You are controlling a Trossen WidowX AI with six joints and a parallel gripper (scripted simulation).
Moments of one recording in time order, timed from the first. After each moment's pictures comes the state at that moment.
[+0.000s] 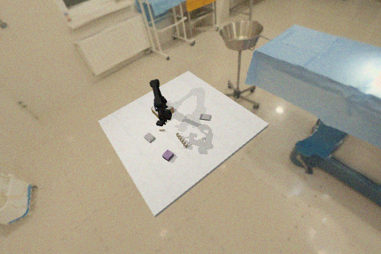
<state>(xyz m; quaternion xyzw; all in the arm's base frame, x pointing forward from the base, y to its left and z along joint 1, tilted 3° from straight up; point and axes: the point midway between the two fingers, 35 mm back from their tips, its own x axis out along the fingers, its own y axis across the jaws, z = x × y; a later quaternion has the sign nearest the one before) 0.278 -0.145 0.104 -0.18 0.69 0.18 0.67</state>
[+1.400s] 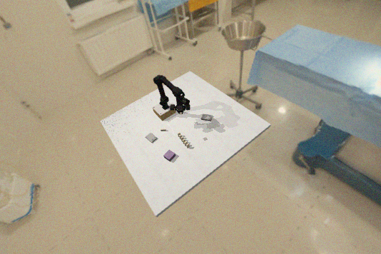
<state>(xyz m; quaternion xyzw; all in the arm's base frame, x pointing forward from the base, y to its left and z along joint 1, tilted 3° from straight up) 0.263 0.031 0.094 0.20 0.66 -0.28 0.67</state>
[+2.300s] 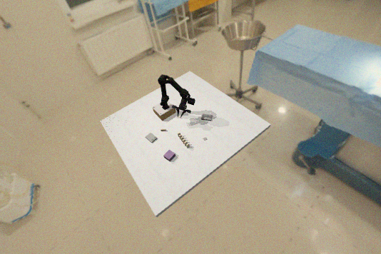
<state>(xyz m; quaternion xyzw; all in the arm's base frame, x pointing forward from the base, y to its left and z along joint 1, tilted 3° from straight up) 0.248 0.024 0.047 0.02 0.38 -0.46 0.80</state>
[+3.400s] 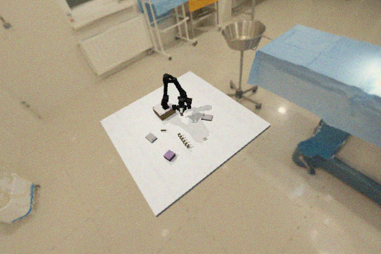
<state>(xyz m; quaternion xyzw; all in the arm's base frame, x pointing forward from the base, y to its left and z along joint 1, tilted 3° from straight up) 0.235 0.055 0.069 0.00 0.02 -0.34 0.94</state>
